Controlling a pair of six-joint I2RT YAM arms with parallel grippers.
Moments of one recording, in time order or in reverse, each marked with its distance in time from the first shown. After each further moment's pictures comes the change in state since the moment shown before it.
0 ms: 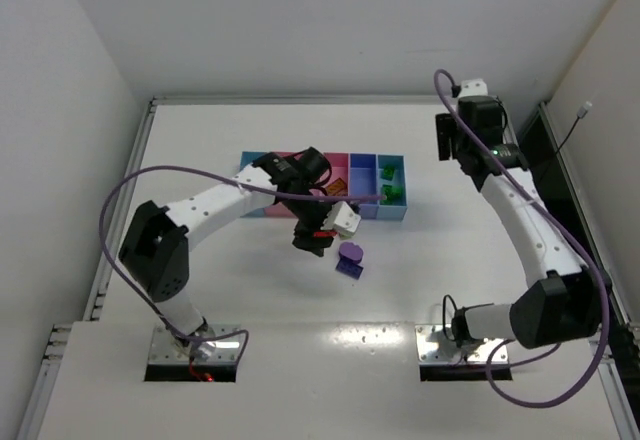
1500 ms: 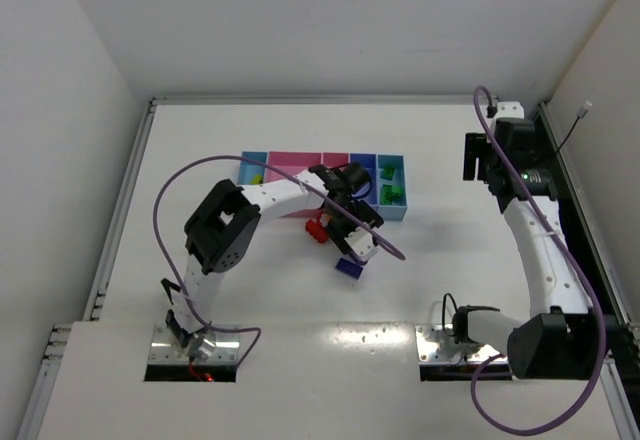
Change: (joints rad) left arm -0.109 0.414 0.171 0.216 -0.205 0.628; right arm -0.241 -0.206 -0.152 -0.087 -0.127 0.005
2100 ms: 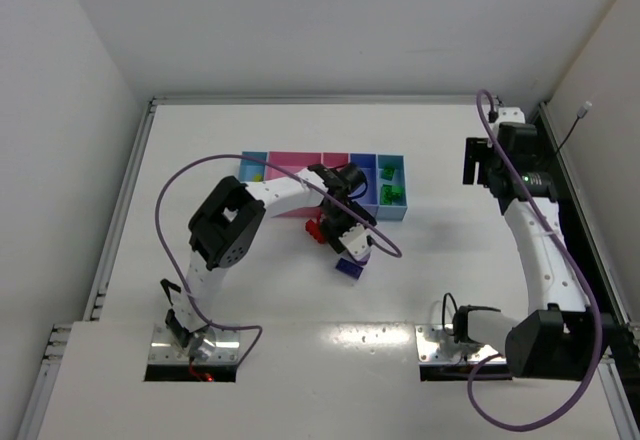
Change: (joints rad) left arm 0.032 0.053 0.016 -0.047 -0.032 0.041; right arm -0.038 0.000 -0.041 0.014 -0.066 0.005
